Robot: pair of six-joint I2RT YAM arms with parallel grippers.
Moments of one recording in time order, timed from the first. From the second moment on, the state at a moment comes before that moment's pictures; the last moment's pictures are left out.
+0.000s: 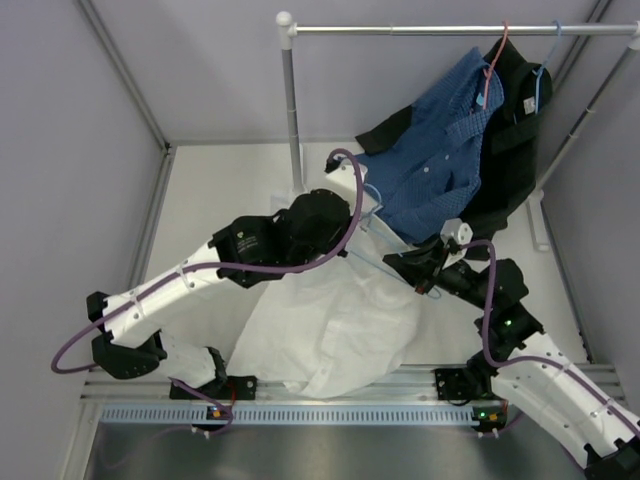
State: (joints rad) left arm -1.17 1.40 1.70 -0.86 -0.53 -0.34; right arm 0.55 0.56 0.41 0.33 -0.52 0.24
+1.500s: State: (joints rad) left arm -1.11 1.22 1.65 -0.72 -0.16 0.18; right arm 0.55 0.56 0.25 0.77 -0.50 0.48
